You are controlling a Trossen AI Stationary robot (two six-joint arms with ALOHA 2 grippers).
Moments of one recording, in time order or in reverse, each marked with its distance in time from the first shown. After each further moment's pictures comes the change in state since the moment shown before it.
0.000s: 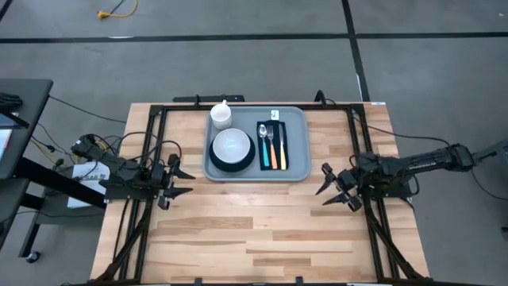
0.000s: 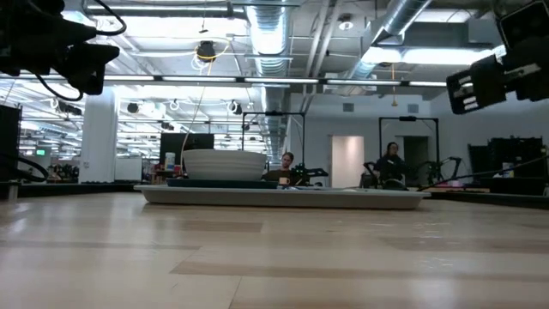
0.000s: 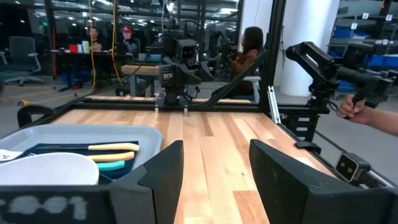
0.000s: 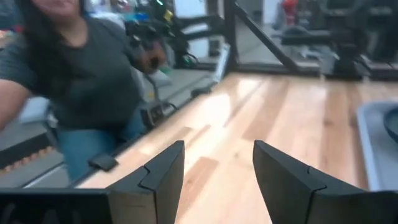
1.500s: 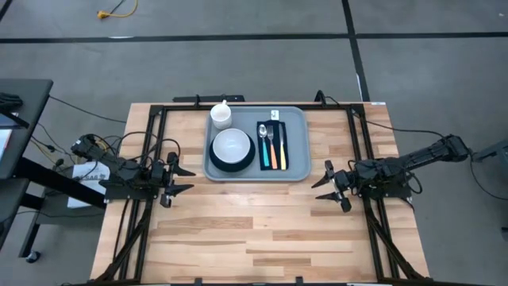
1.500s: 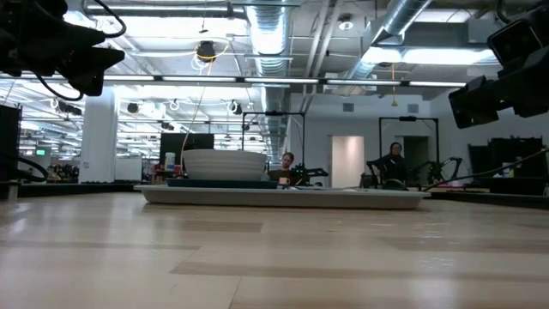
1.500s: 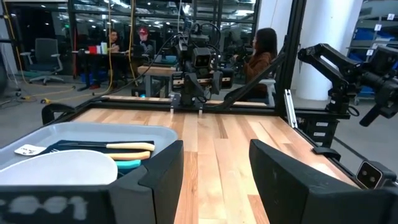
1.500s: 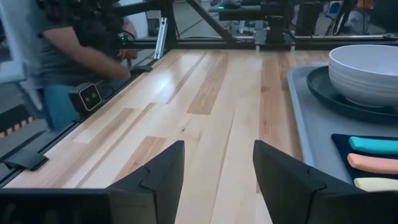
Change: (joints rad) left arm 0.000 0.000 0.000 0.007 -0.071 0.004; right arm 0.178 0.000 -0.002 -0.105 0.448 0.029
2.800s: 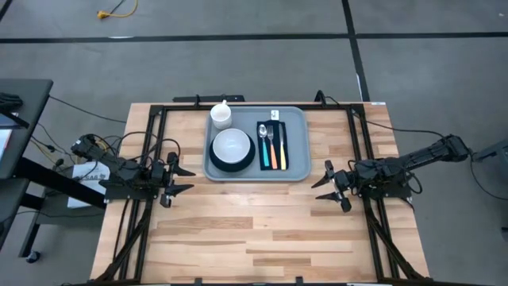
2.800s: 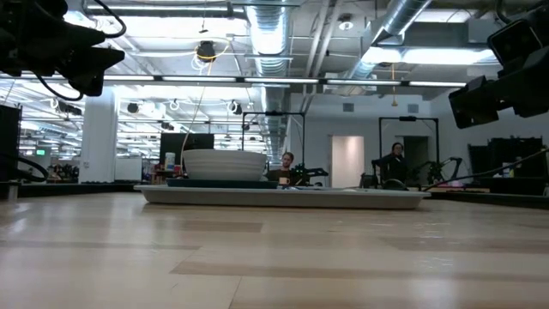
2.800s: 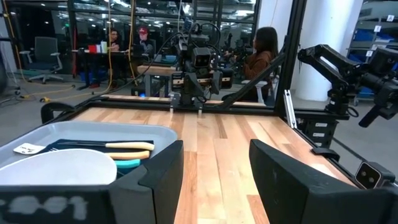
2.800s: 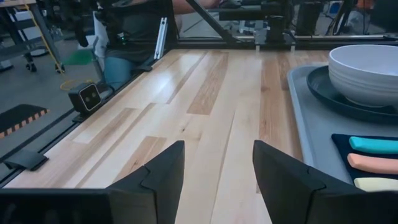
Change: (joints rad) left arm 0.000 0.000 0.000 -0.001 0.000 -0.010; right arm 0.000 0.000 0.000 0.000 0.000 0.000
